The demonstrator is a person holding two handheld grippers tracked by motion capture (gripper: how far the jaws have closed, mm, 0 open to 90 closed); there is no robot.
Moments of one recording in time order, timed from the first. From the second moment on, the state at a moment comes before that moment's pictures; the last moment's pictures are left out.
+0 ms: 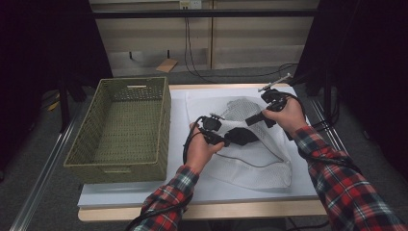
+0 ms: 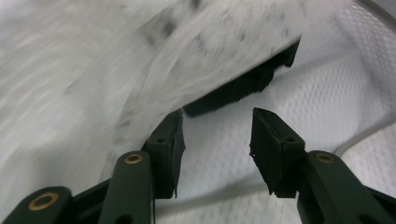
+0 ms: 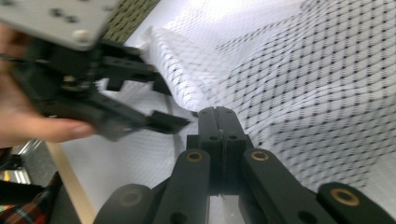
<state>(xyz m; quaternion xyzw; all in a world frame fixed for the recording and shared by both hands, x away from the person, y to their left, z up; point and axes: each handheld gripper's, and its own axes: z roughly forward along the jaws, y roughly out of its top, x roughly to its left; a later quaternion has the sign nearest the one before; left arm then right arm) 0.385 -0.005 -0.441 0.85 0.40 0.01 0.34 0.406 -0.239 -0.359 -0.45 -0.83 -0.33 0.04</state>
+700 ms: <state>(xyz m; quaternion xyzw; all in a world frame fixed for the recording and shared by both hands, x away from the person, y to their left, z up) 0.368 0.017 -0.447 0.86 0.38 0.01 0.34 0.434 -0.246 -0.385 -0.49 -0.82 -0.31 0.00</state>
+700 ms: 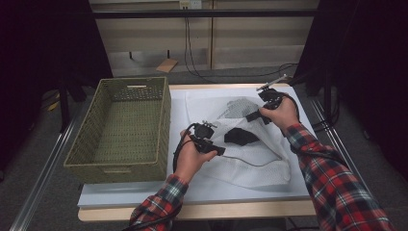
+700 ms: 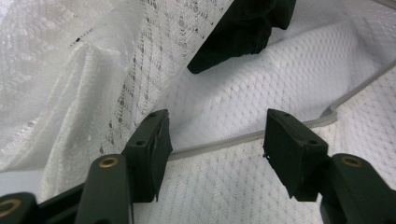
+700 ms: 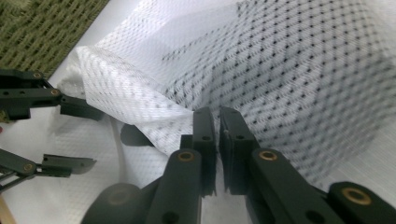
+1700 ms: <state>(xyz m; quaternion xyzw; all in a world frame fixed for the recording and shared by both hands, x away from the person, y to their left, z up) 0.392 0.025 -0.434 0.84 0.40 0.03 0.35 0.394 -0.248 -0.365 -0.45 -0.83 -0.33 0.01</state>
